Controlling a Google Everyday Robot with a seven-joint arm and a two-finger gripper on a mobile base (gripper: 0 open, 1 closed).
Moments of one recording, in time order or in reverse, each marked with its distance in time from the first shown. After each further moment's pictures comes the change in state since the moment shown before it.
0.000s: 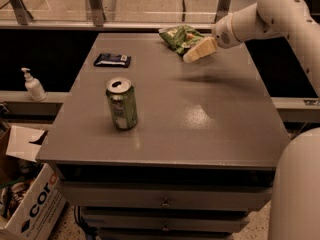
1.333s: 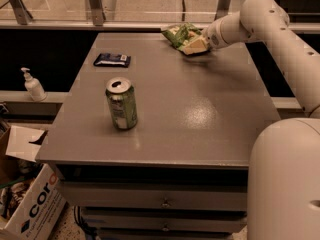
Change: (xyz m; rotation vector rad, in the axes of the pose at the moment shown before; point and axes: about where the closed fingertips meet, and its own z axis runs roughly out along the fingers) arm 0.006 -0.049 0.047 0.140 -0.005 0.023
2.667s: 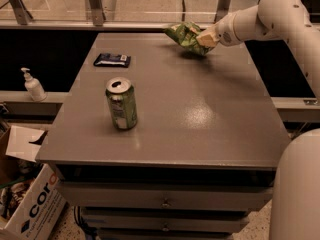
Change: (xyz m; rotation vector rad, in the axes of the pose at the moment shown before) arm -0.010 0.007 -0.046 -0.023 -0.056 -0.072
